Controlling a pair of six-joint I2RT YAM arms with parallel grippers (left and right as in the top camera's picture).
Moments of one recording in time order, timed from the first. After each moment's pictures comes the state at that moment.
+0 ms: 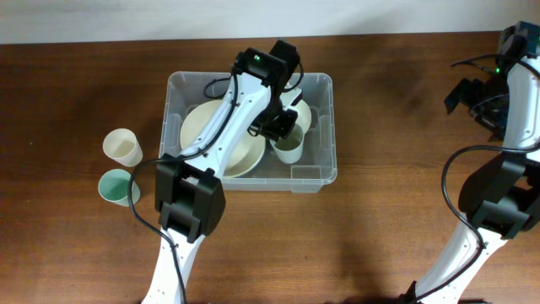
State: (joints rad) left arm -0.51 2.36 2.30 -1.47 0.14 -0.01; right arm -0.38 2.21 2.21 -1.52 0.06 0.42
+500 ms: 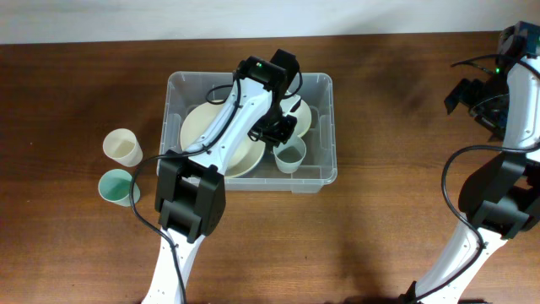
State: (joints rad) left arm -0.51 2.36 2.21 -1.39 0.13 -0.02; right arm -0.38 2.21 2.21 -1.52 0.06 0.41
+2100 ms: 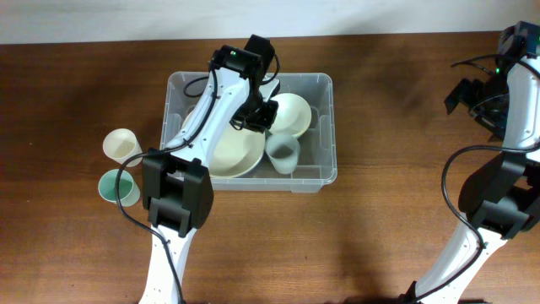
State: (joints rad) left arm -0.41 2.36 2.25 -1.39 0.15 -0.05; right arm -0.38 2.21 2.21 -1.52 0.06 0.41
